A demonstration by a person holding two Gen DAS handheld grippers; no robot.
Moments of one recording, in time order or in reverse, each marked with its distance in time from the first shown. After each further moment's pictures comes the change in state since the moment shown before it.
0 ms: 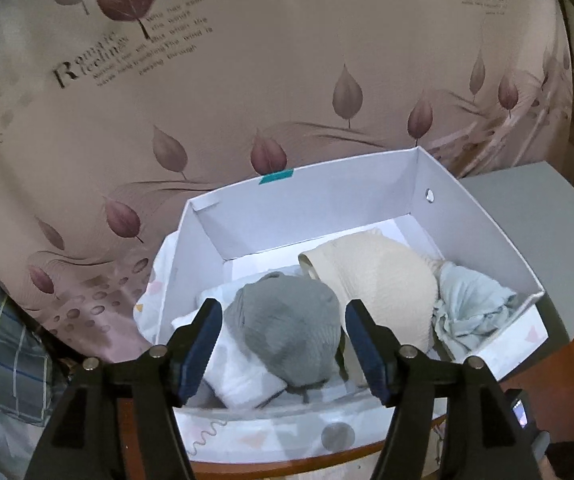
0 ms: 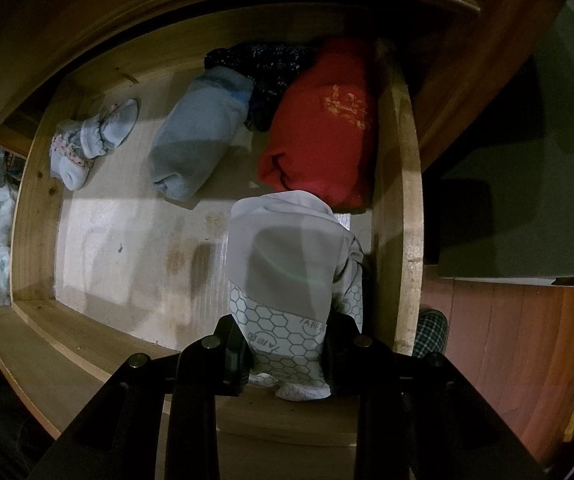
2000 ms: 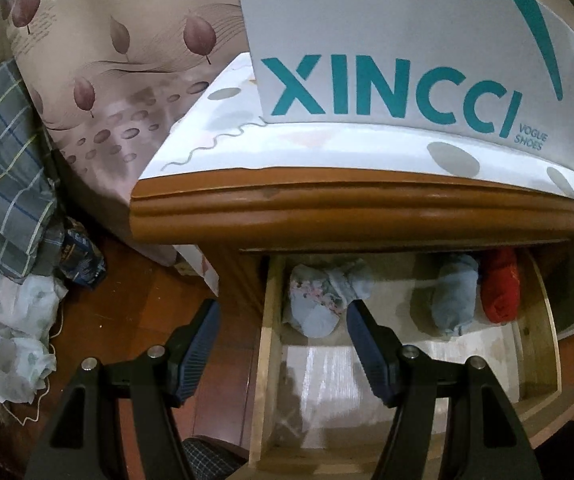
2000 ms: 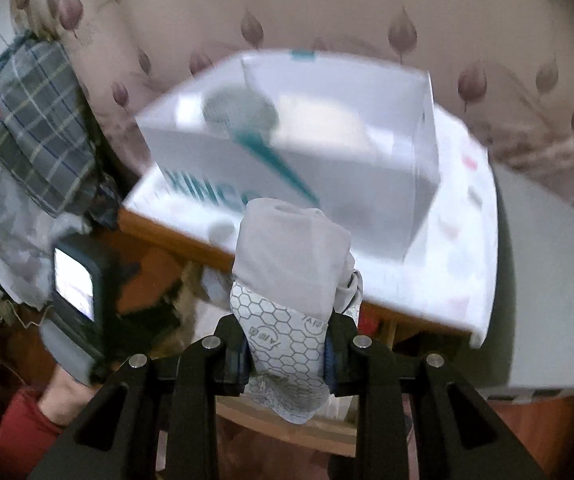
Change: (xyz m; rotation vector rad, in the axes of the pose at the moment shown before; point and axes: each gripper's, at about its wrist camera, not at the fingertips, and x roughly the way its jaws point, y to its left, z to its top) left arm 0.047 0.014 -0.222 -0.271 0.174 0.142; right arm -0.287 0.087 0.024 -0.254 -0.468 0.072
